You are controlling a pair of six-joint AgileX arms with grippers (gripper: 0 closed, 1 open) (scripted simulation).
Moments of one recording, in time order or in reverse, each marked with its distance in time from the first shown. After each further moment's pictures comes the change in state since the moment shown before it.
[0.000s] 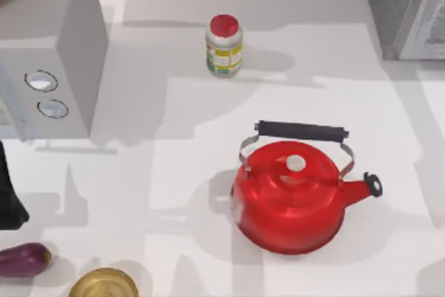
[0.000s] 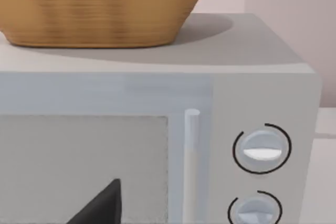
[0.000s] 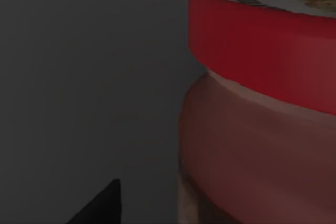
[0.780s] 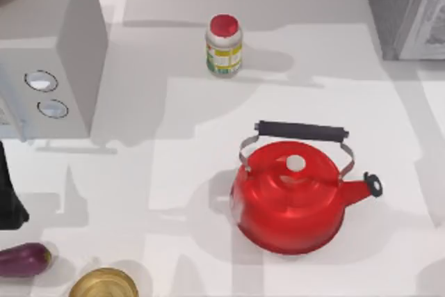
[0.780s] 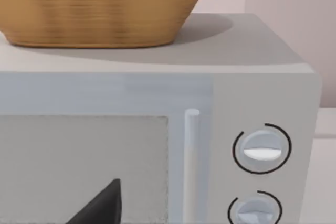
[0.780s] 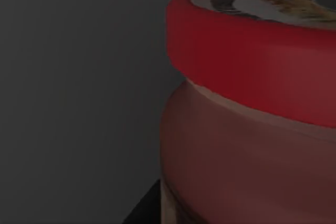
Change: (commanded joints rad) left arm 0.000 0.000 0.000 0.000 0.000 0.000; right arm 0.000 0.000 0.000 0.000 0.000 0.000
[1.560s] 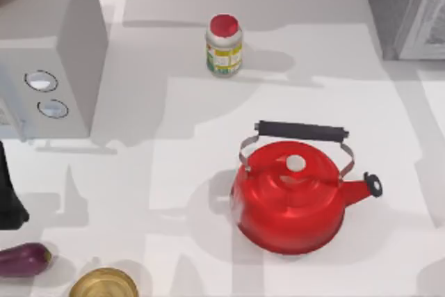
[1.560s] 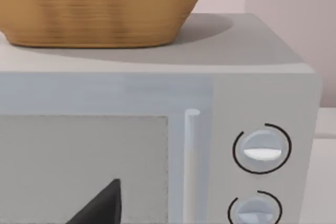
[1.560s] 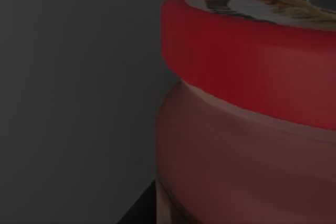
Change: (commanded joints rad) left arm 0.000 0.000 0.000 0.000 0.000 0.000; right arm 0.002 -0.003 -0.001 -0.002 0.000 0.002
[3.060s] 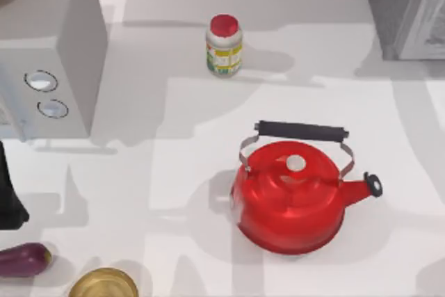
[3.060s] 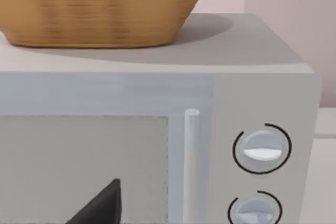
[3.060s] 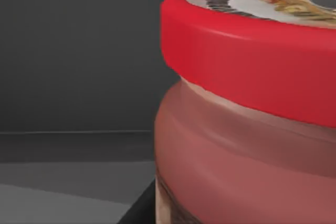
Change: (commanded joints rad) left arm 0.000 0.000 0.000 0.000 0.000 0.000; right arm 0.066 -0.673 -0.453 -0.185 0.066 0.000
